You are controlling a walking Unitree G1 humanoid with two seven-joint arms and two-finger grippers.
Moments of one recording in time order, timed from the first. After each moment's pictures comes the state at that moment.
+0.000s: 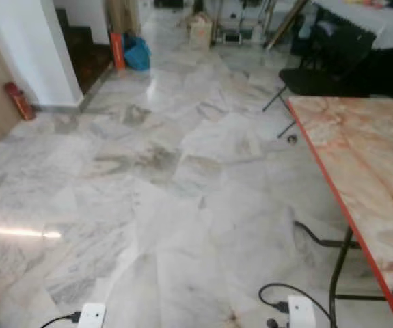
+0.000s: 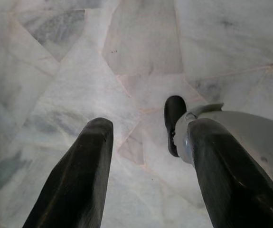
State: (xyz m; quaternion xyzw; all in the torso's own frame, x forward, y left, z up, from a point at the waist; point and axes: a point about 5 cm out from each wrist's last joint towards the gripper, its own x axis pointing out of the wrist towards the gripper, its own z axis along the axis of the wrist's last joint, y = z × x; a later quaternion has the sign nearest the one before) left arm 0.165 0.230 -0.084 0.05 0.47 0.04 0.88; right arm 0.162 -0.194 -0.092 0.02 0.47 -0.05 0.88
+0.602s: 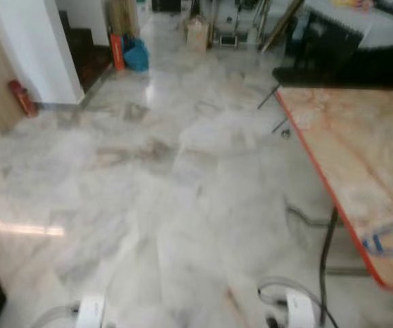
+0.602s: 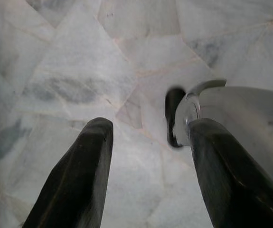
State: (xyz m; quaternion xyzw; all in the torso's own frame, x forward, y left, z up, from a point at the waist) left arm 0.155 0.217 -0.091 0.03 0.48 0.03 0.87; right arm 0.157 -0.206 -0.092 0.01 0.47 -0.06 0.88
